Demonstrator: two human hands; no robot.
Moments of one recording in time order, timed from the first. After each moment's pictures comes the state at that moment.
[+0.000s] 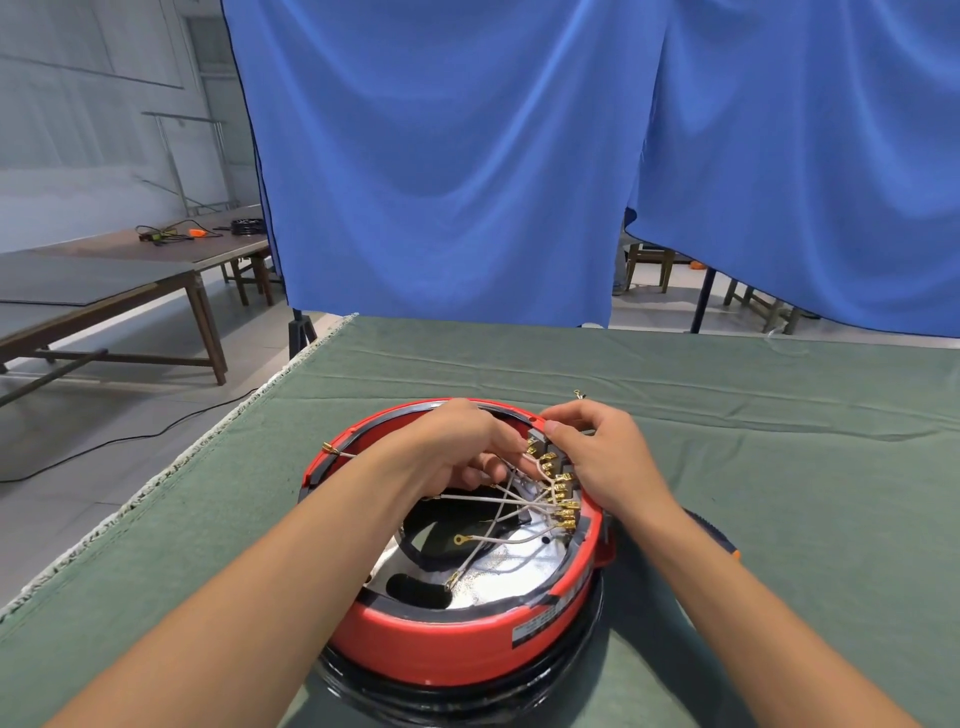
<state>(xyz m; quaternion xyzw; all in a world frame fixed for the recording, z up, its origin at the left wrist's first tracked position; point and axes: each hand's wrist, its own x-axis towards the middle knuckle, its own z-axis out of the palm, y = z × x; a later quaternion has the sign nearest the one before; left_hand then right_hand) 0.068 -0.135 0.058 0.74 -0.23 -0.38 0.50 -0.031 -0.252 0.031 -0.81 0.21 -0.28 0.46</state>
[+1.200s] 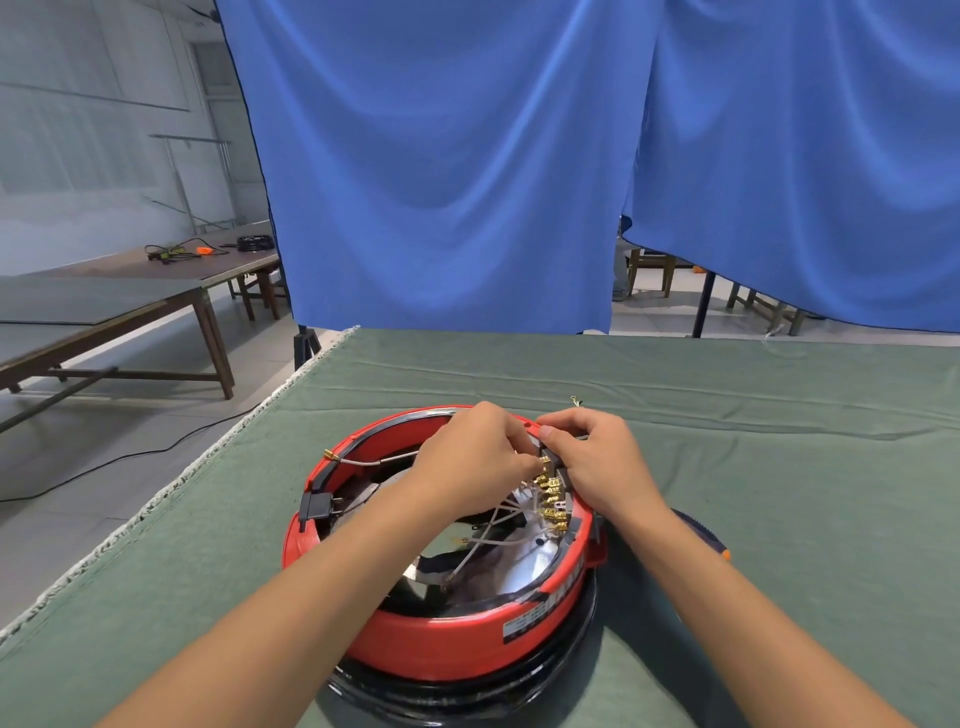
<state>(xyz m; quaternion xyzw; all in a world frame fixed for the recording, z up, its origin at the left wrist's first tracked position) 0.025 -0.128 0.069 0.86 -0.41 -0.06 0.30 -0.027 -0.257 0.024 -0.80 0.21 -0.29 0.48</state>
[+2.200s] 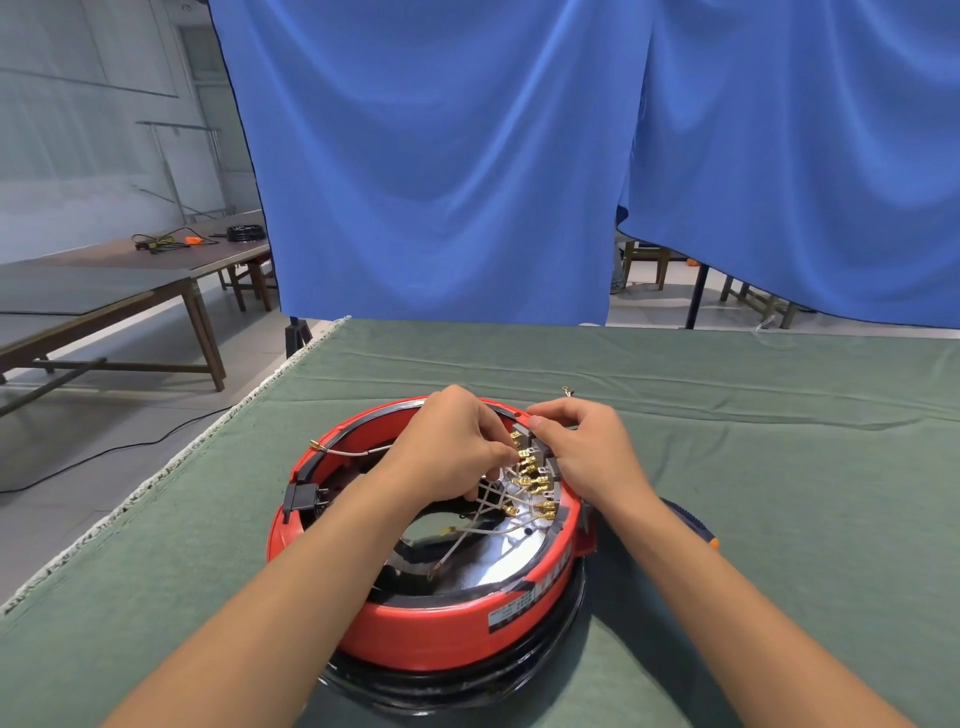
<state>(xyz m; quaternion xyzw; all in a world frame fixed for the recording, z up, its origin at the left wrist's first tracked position) 0.042 -0.121 0.061 0.83 -0.41 -0.09 0.37 -0.029 -0.256 0.026 -0.80 0.21 -0.30 0.47</state>
